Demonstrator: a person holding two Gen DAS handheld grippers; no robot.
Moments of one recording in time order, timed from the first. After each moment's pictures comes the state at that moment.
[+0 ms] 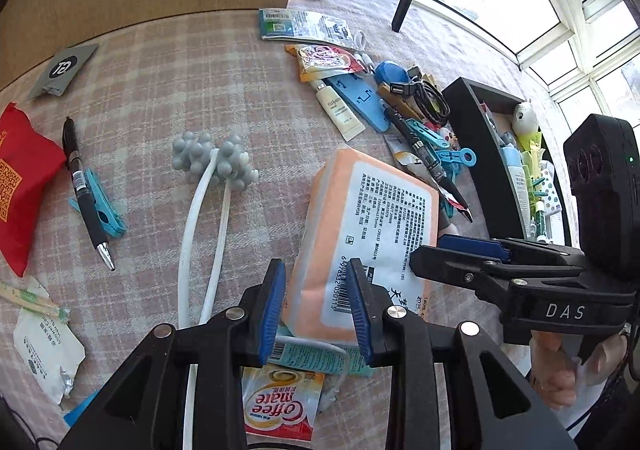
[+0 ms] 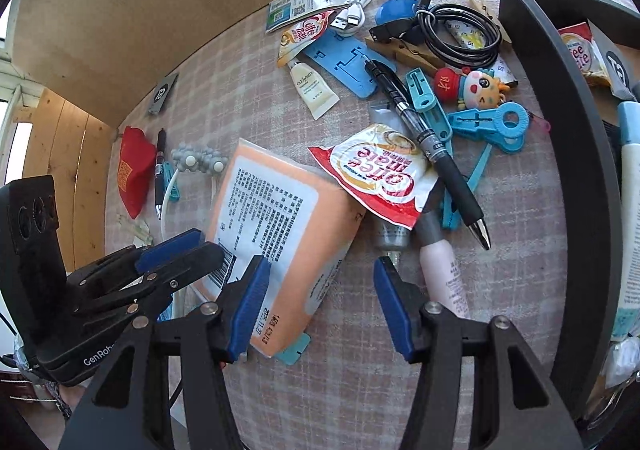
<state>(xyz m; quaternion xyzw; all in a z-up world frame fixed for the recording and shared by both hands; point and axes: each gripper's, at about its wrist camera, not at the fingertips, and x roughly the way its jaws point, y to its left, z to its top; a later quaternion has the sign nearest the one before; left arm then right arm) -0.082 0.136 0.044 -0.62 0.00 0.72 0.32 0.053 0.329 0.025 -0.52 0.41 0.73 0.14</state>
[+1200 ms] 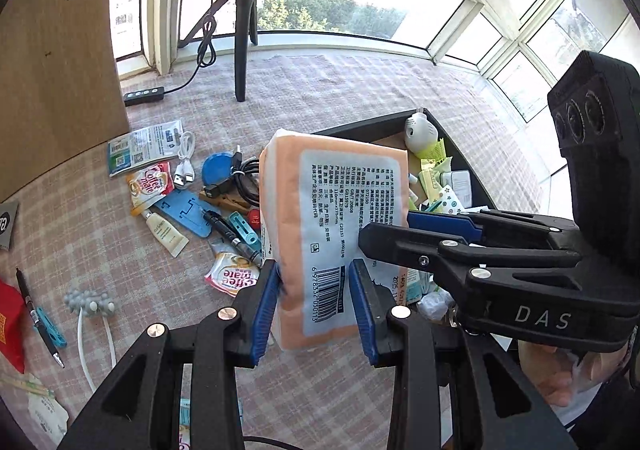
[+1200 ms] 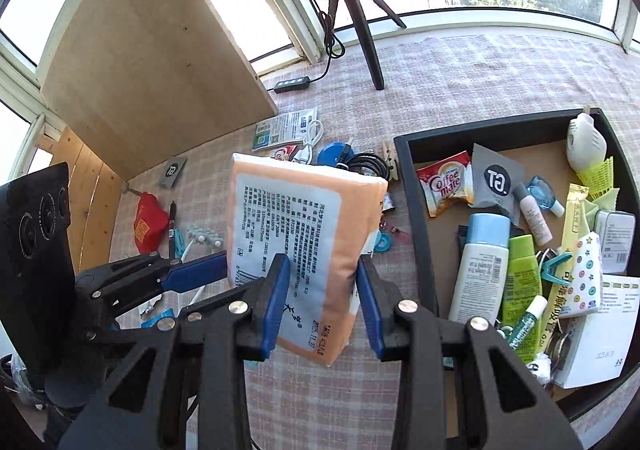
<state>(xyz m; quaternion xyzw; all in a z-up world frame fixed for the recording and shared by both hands) -0.051 0.273 0.155 -0.53 0.04 0.73 0.43 0.134 0.400 0.142 -0.44 0.34 0.80 0.22</state>
